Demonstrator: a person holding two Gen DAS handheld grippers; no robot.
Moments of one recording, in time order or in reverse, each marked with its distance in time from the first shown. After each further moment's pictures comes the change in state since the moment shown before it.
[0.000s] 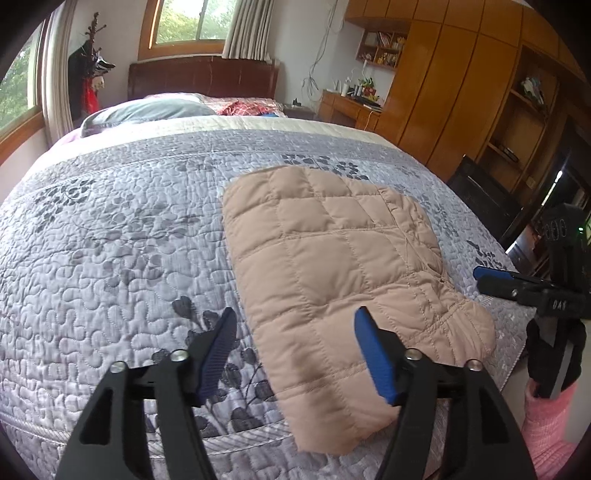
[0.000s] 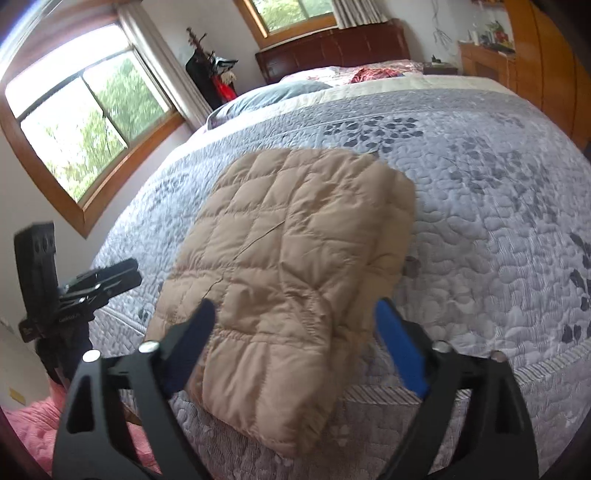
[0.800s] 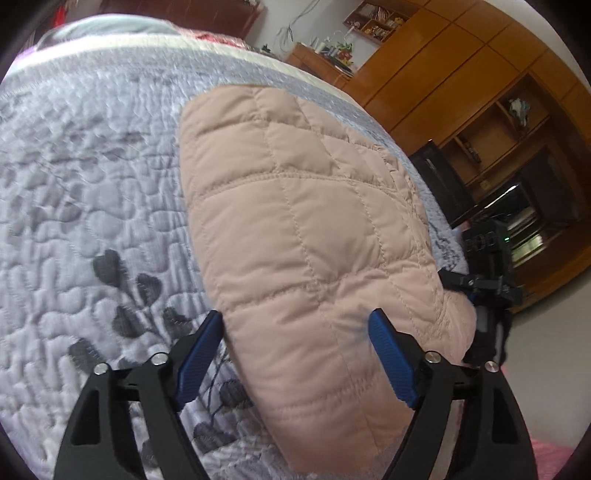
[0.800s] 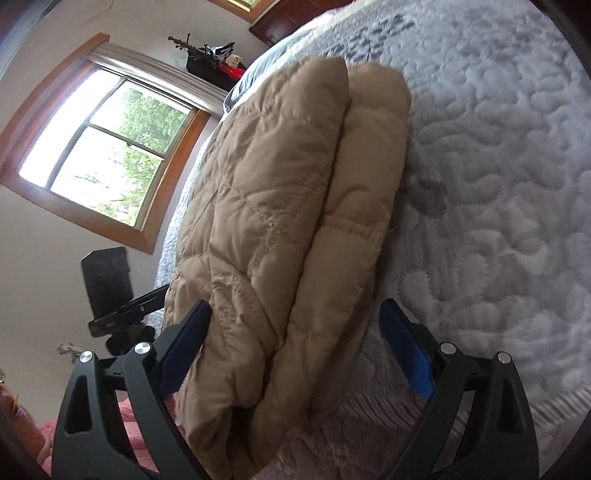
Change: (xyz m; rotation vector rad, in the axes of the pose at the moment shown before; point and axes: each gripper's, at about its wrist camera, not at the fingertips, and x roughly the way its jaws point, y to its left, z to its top) left arm 0.079 0.040 -0.005 -0.140 0.220 -0.340; right arm 0.084 -0.078 -0.007 0.254 0.199 0.359
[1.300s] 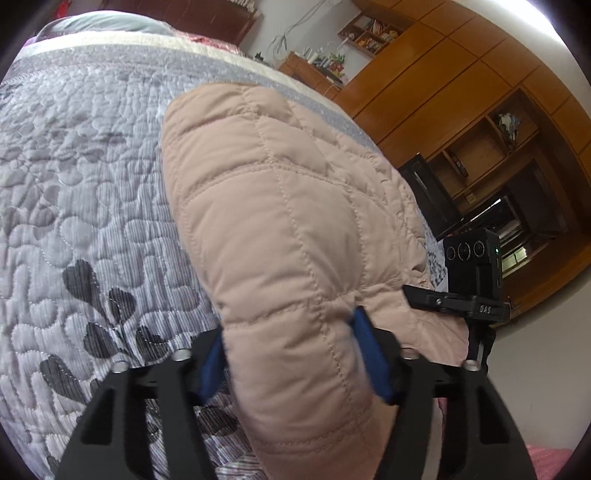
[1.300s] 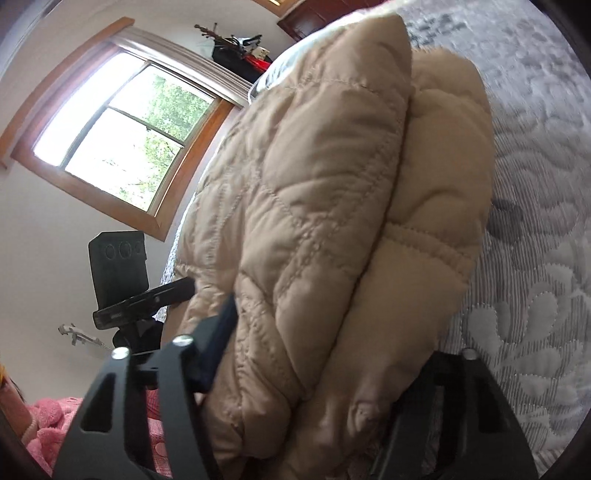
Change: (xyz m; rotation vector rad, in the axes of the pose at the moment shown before) left arm 0.006 -0.007 0.000 -0.006 -0.068 -0.048; right arm 0.030 0.033 0.008 -0.114 -0.012 0.026
